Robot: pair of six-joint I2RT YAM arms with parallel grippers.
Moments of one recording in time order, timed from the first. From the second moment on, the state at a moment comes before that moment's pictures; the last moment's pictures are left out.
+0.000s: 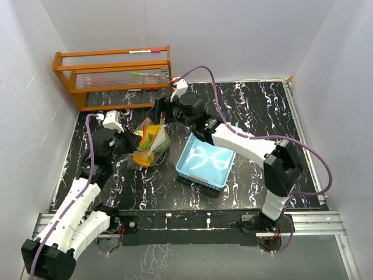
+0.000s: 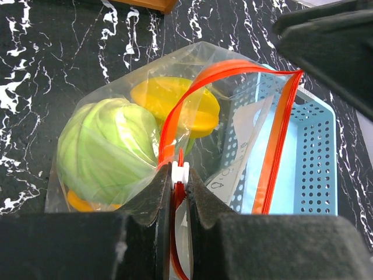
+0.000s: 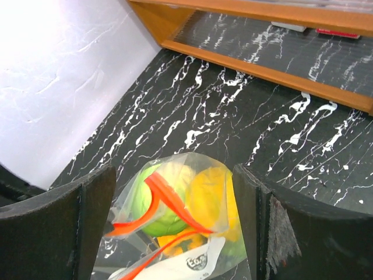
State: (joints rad) left arm -0.30 0.80 0.68 -0.26 0.06 -0.48; right arm 0.80 1.74 1.43 0.14 -0.04 0.44
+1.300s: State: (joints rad) left arm -0.31 0.77 0.87 -0.47 -0.10 -0.40; right arm 0.78 1.61 1.20 0.10 0.08 0.44
